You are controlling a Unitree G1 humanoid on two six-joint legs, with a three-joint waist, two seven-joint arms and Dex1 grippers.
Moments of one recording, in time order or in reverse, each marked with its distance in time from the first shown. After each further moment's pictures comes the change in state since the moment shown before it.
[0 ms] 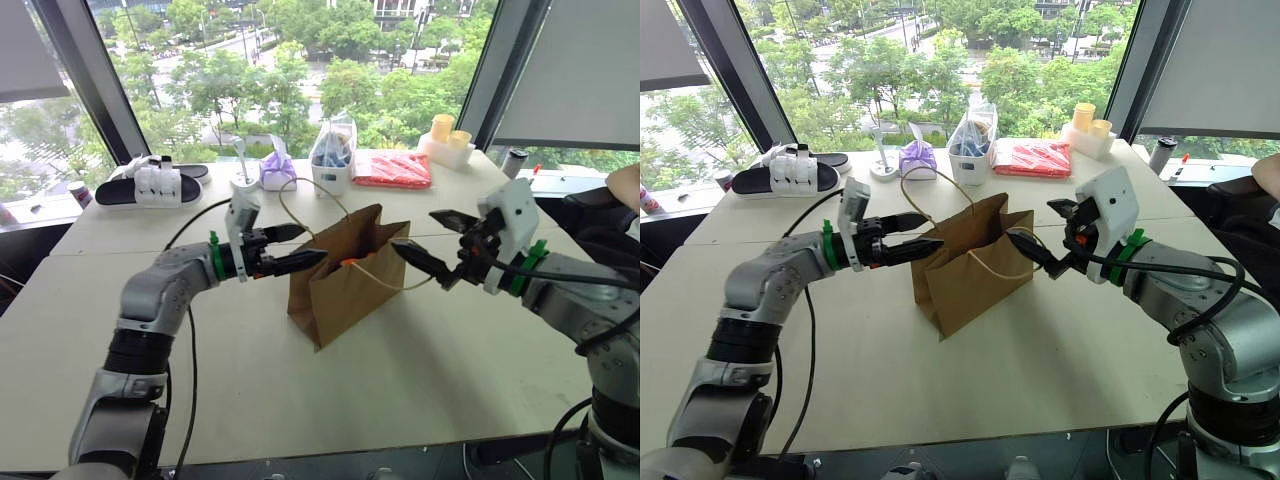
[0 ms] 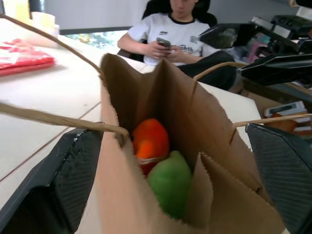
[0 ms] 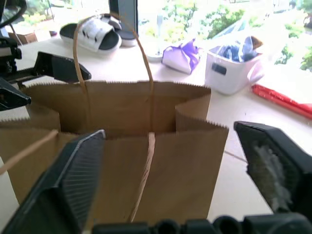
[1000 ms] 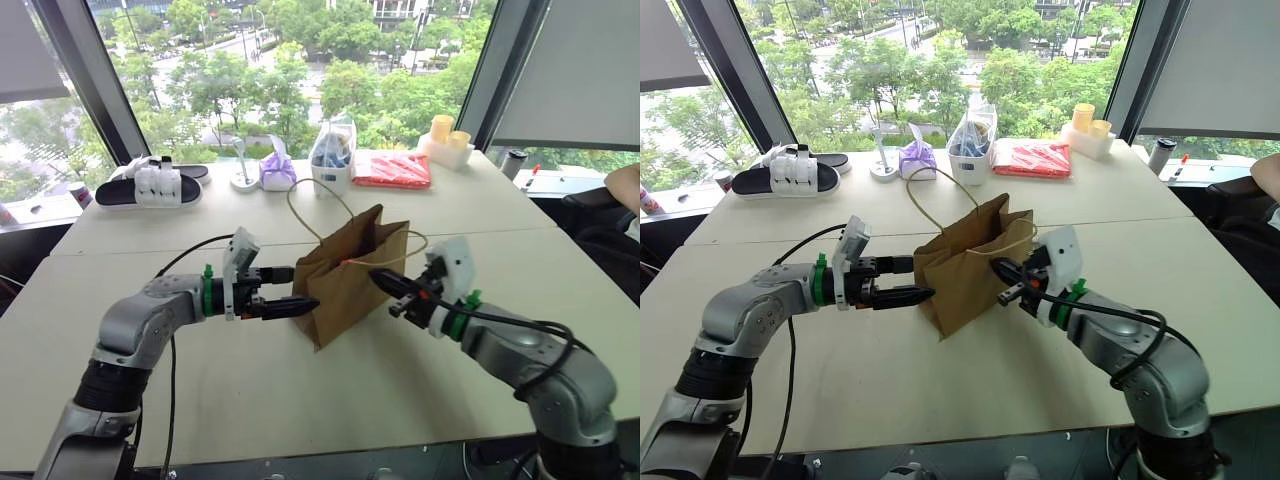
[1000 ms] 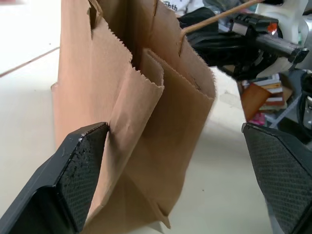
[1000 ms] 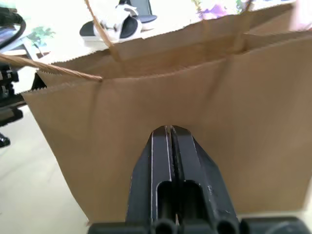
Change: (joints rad) left arm 0.162 0.056 -0.071 -0.146 -0.013 0.062 -0.027; right arm 0.185 0.254 0.233 0.013 -0.008 -0.089 -0.179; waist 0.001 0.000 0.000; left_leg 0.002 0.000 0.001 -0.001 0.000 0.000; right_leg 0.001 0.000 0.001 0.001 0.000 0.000
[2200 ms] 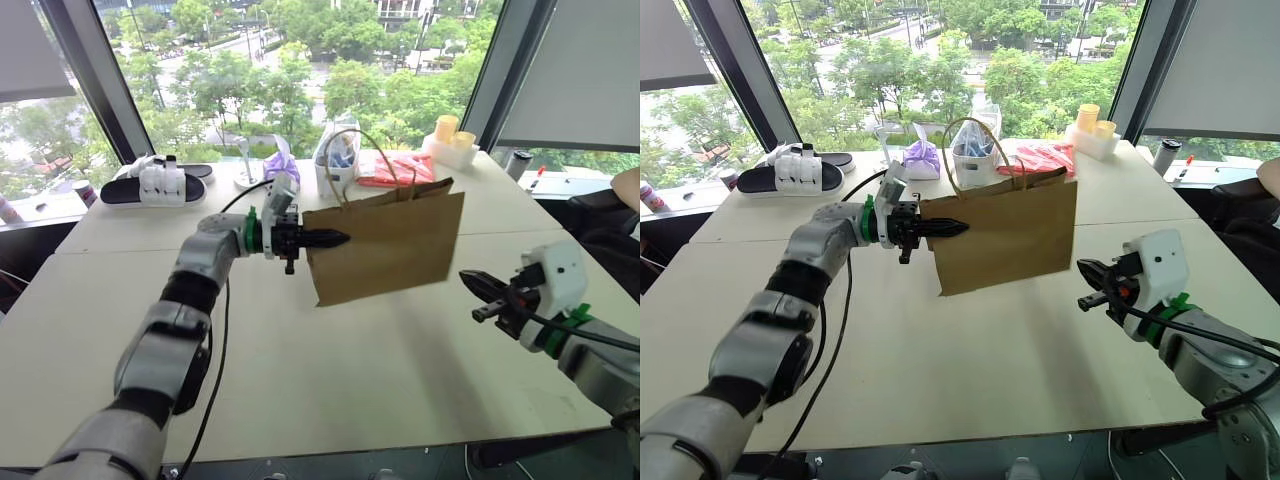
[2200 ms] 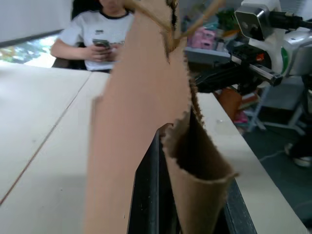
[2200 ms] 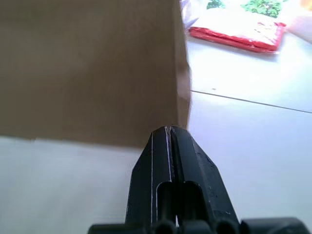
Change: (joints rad) left arm -0.593 -0.216 -0.073 0.965 0.239 -0.507 -0.478; right arm 0.240 -0.236 -0.453 -0.185 0.082 0.122 -0.008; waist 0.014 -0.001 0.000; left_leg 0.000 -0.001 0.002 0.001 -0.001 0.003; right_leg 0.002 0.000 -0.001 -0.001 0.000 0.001
